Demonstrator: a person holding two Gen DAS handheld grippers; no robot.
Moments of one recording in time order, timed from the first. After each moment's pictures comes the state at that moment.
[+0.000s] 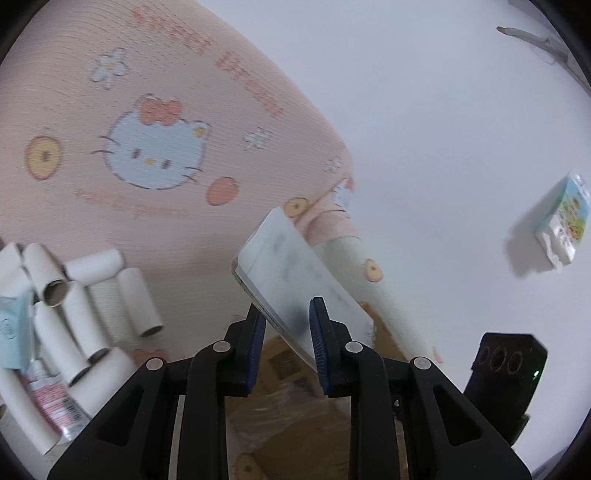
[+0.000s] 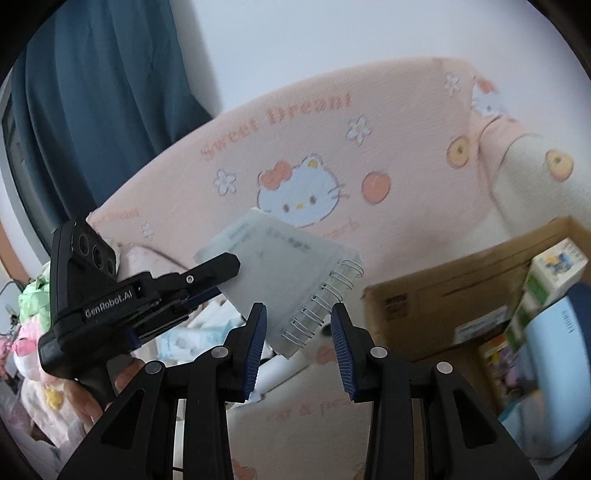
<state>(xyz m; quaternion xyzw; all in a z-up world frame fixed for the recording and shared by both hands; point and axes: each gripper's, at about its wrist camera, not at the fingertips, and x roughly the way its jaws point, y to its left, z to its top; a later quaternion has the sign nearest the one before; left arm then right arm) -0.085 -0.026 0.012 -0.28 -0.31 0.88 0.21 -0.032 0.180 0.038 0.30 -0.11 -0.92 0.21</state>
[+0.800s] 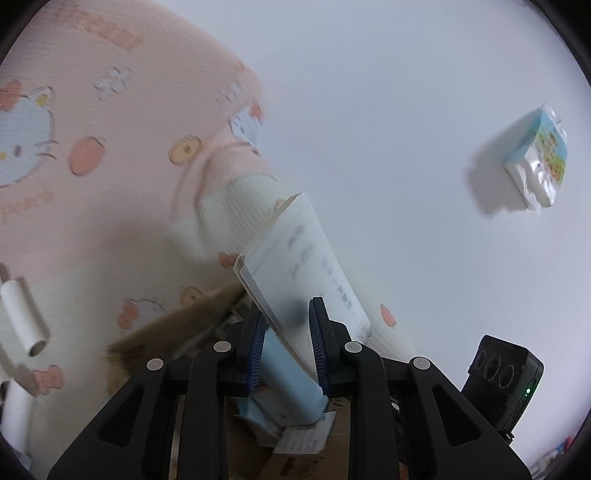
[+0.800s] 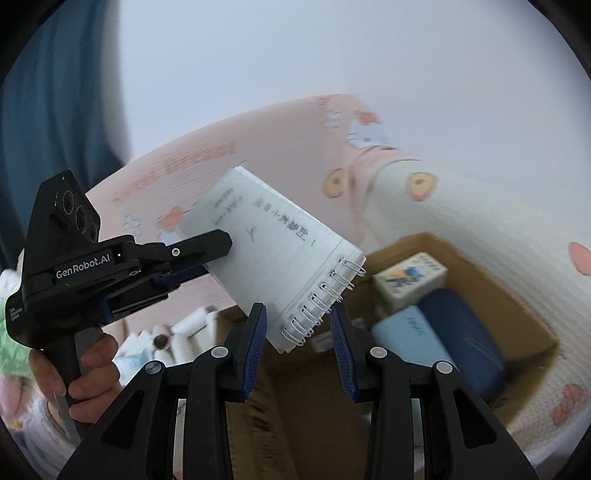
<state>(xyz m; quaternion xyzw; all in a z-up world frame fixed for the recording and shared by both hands) -0.136 0.123 0.041 -0.35 -0.24 0.83 0.37 -0.002 0.289 0.059 0.29 -0.12 -0.95 0.03</state>
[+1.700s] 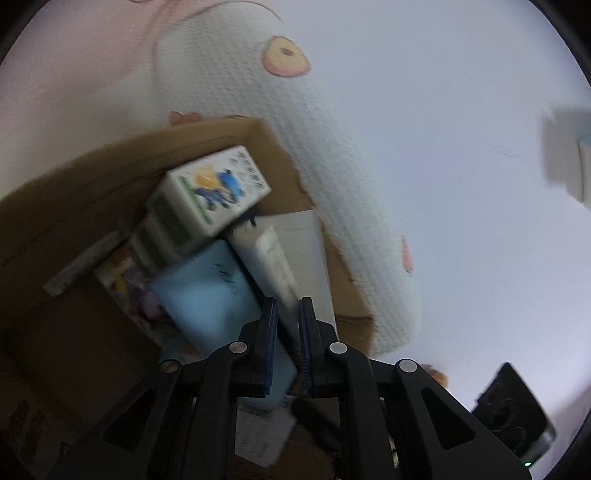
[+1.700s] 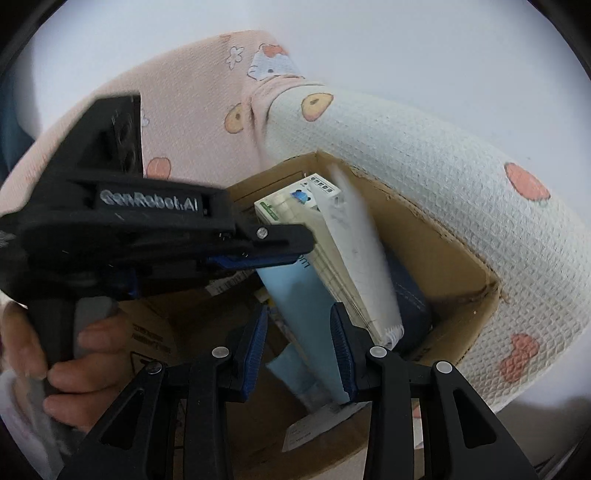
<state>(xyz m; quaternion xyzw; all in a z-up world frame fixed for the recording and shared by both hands) -0.185 0.251 -0.045 -0.55 -0.24 0.69 0.40 -0.016 0.350 0.016 0.41 -0.11 -0.90 -0.09</state>
